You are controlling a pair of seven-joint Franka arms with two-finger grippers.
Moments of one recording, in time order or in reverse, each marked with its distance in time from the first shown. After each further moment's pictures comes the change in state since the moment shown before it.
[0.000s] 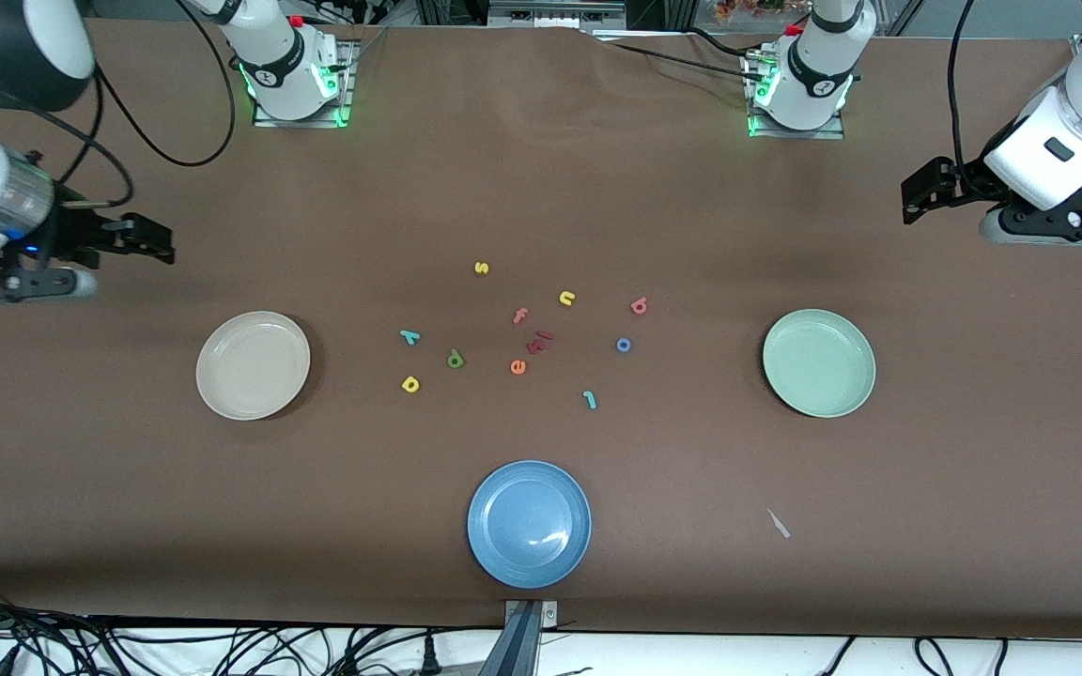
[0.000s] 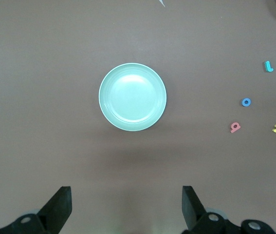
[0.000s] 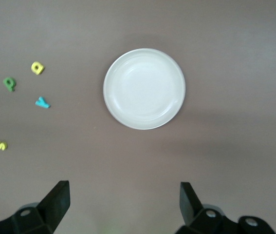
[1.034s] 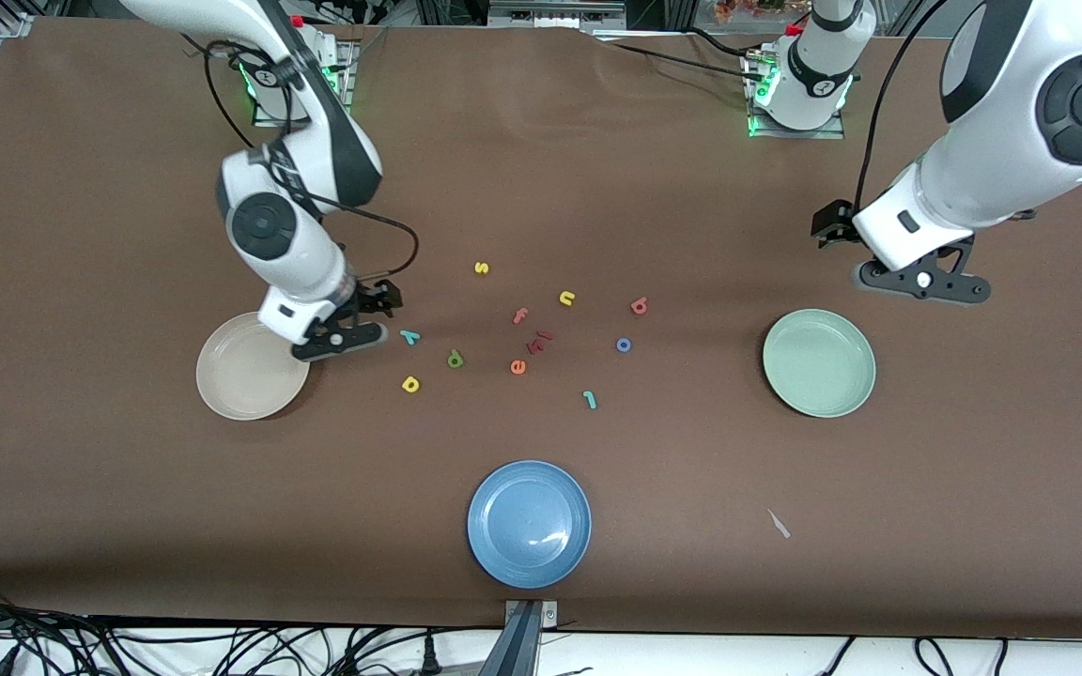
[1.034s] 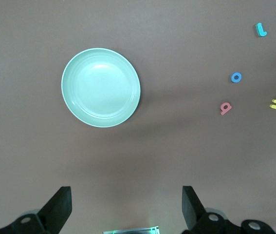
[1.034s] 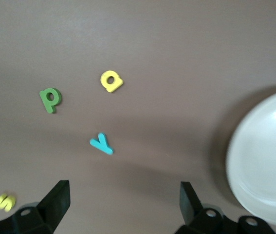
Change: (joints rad) left arm -0.103 0.163 -0.024 0.025 0.000 0.003 -0.001; right arm 0.309 0.288 0.039 -0.258 0.012 0.641 0.162
